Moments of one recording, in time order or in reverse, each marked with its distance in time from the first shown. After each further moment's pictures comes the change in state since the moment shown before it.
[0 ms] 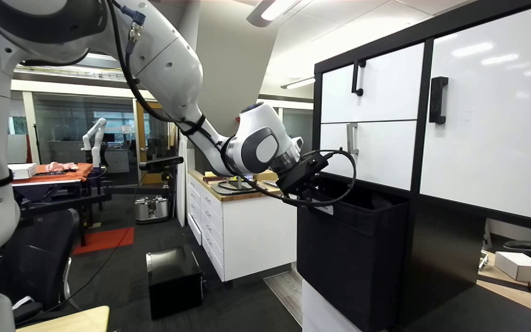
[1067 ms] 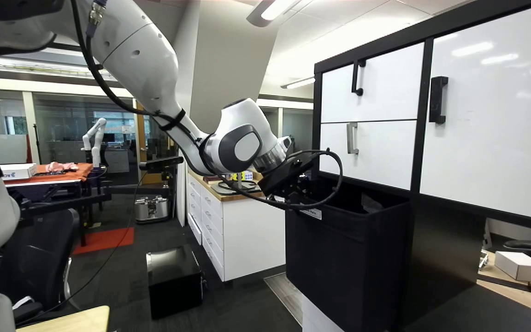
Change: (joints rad) arm 0.000 -0.136 -0.001 -0.164 0.029 0.002 0.003
